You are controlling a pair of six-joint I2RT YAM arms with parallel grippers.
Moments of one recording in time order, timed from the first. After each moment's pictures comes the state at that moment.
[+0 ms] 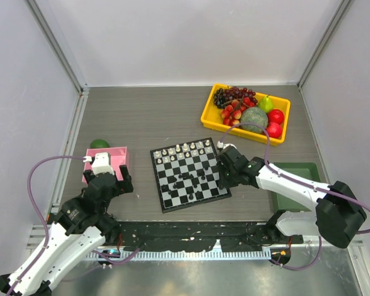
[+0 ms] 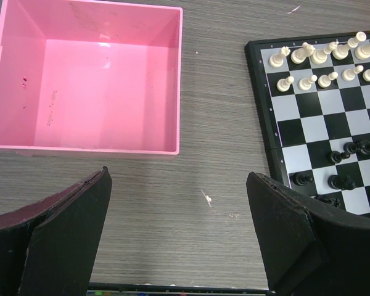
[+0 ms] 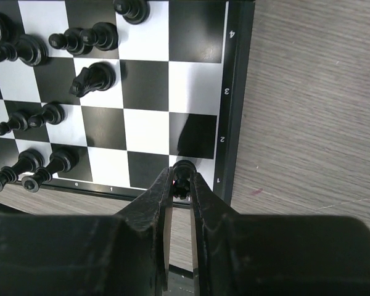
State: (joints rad) left arm -0.67 0.36 0.59 -0.87 -0.57 -0.52; right arm 0.74 1.25 0.72 -0.53 0.07 0.51
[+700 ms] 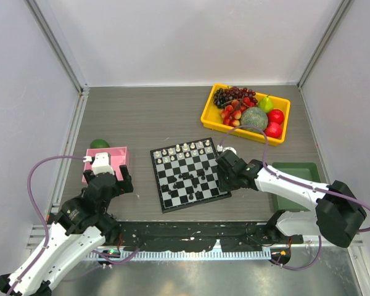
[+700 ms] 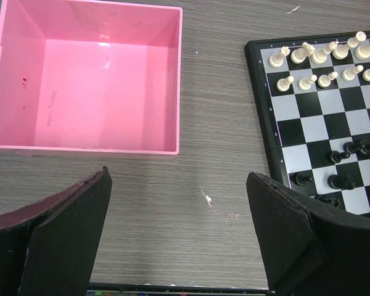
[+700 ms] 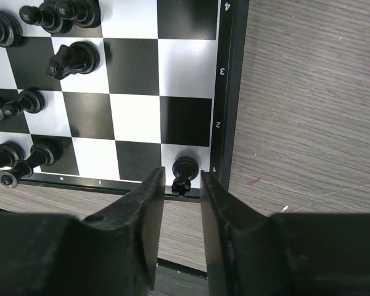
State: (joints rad) left arm -0.67 0.36 0.59 -0.87 -0.57 -0.52; right arm 0.79 1.25 0.70 -0.55 0.11 0.54
